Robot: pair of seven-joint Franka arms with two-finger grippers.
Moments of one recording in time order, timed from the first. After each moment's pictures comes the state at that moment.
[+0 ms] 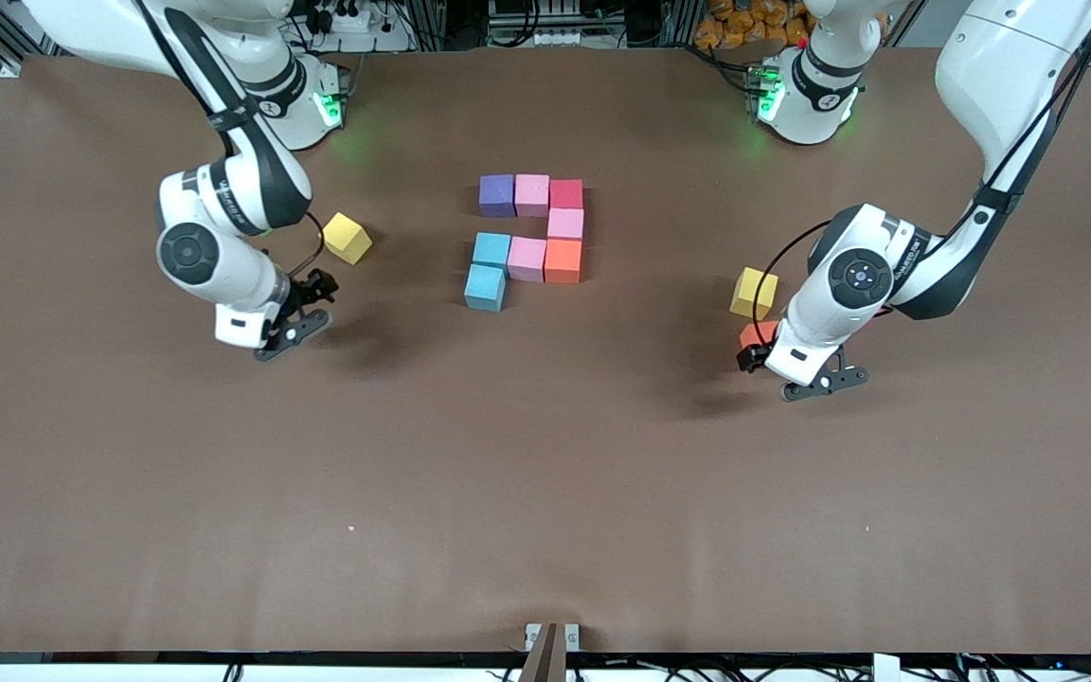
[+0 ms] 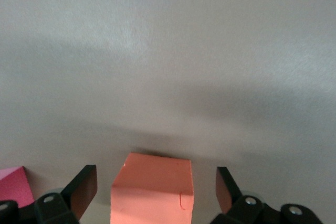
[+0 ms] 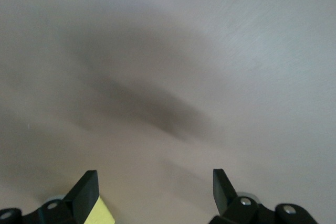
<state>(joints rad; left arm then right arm) 0.29 0.47 -0.58 -2.10 0.45 2.41 -0.81 -0.16 0.23 0.39 -2.33 -0.08 2.31 -0.33</state>
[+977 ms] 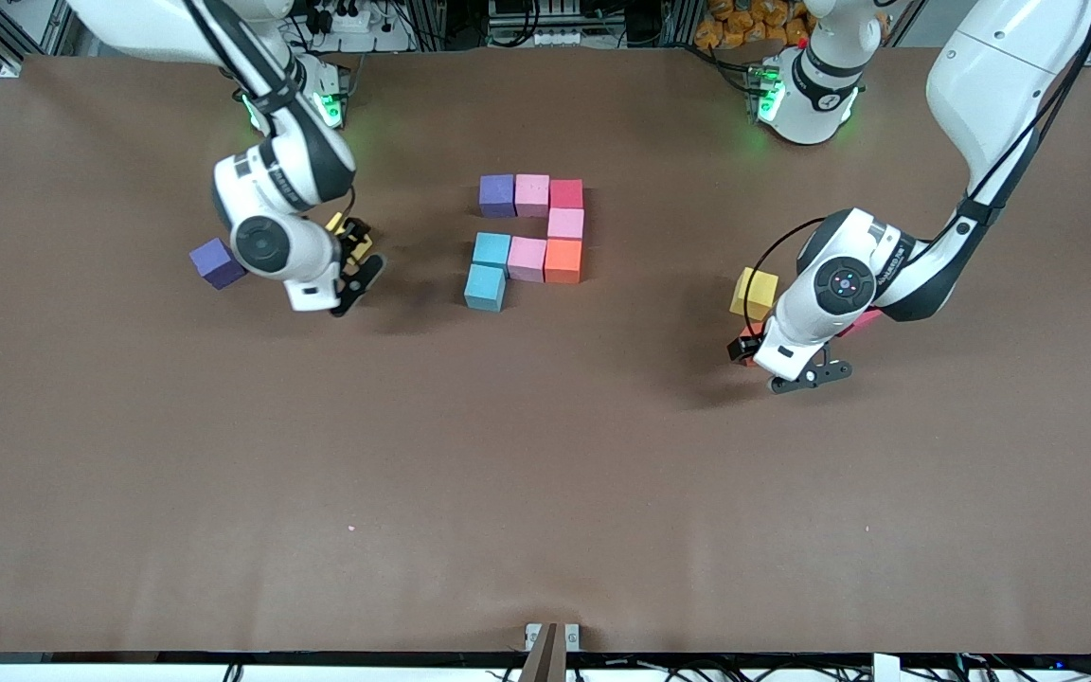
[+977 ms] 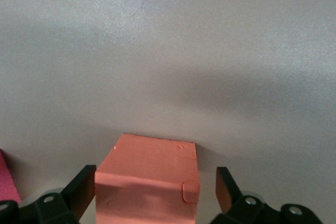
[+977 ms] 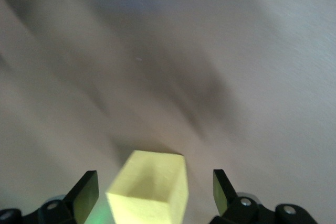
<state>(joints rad) 0.29 0.50 -0.58 -2.12 0.44 2.40 -0.83 -0.14 0.22 0.55 -2.38 -0.01 2.16 -0.50</state>
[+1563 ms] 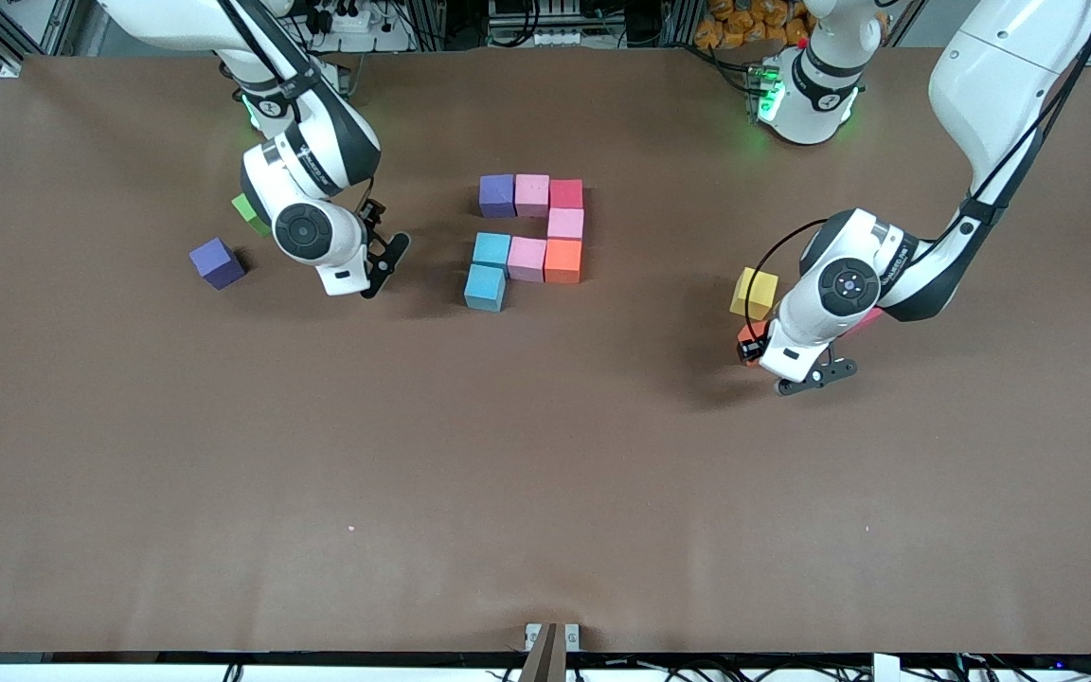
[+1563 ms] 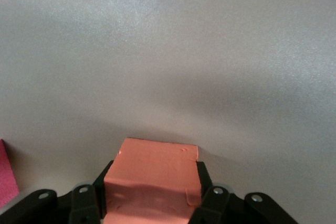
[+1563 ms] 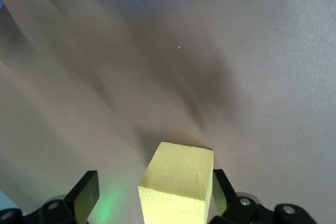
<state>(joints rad) 0.30 0.50 -0.59 -2.12 0.44 2.39 -0.90 -0.10 0.22 0.55 -2.38 -0.01 2.10 -0.50</state>
